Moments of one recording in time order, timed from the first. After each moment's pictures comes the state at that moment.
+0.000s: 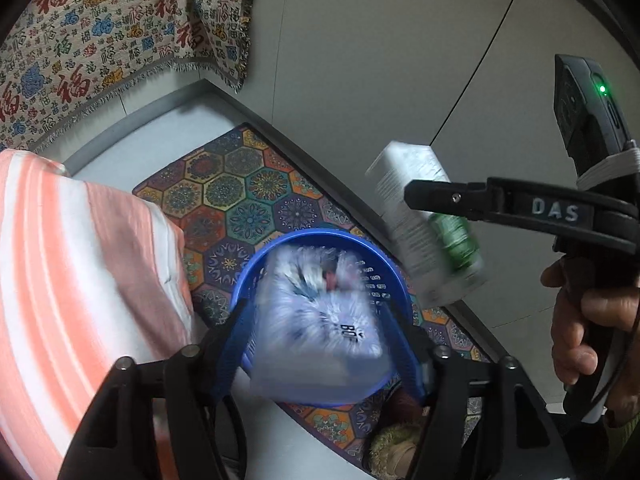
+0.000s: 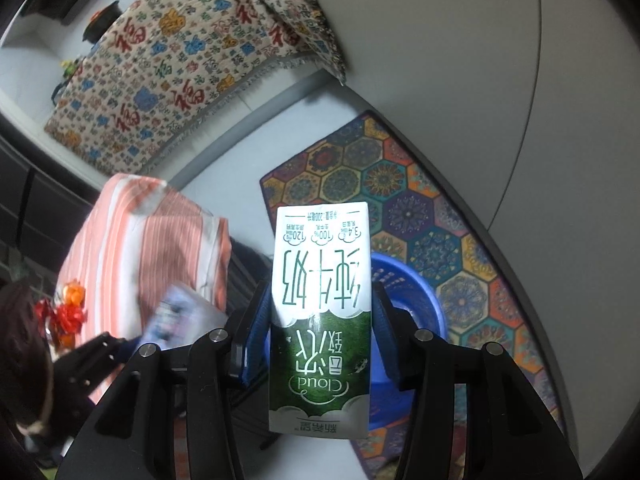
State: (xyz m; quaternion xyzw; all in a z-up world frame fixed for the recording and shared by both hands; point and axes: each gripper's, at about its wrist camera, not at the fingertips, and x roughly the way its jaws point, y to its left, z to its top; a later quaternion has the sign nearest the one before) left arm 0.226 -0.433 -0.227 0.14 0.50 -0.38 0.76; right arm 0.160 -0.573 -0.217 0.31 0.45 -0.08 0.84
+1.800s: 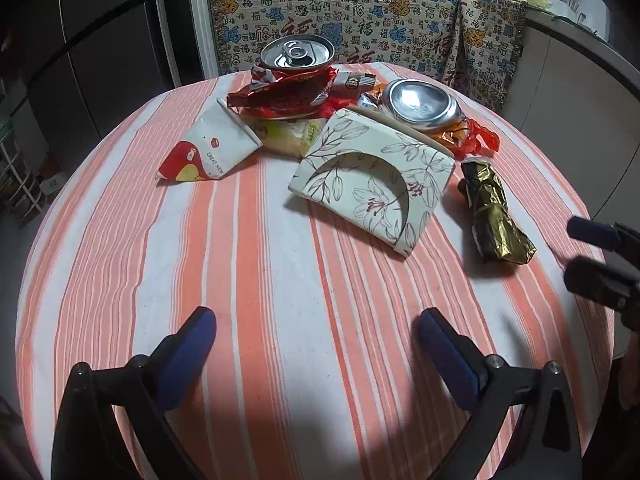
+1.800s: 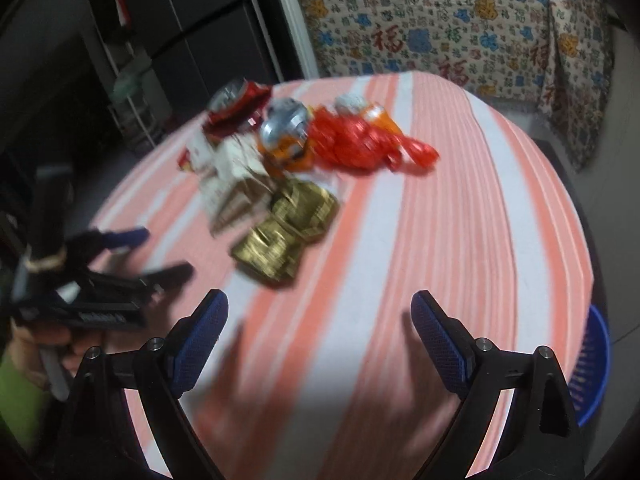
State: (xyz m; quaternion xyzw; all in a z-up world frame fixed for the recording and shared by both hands) left arm 0.156 0.000 -0.207 0.04 0.45 -0.09 0.89; right arm 0.145 -0.186 -0.168 0.05 0.39 0.20 0.90
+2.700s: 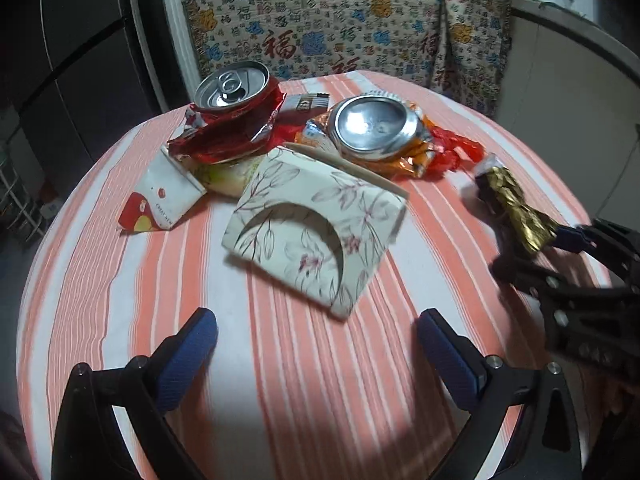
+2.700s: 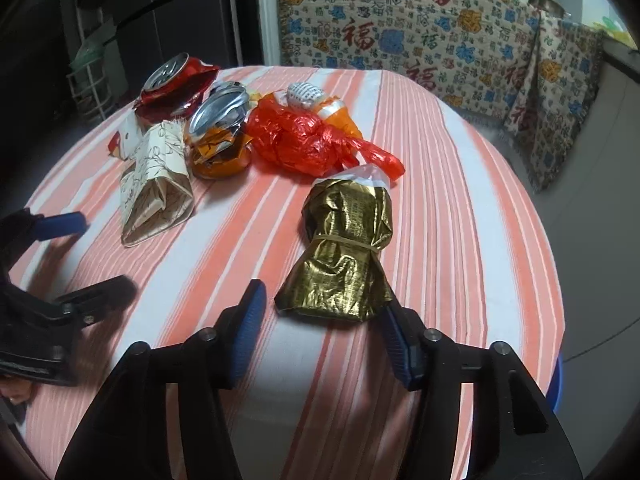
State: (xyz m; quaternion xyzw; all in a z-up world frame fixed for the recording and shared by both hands) left arm 0.186 -0.057 -0.206 0.06 0.44 -0.08 0.89; right arm 0.182 -0.188 -0.197 -0.03 0.41 0.11 0.90
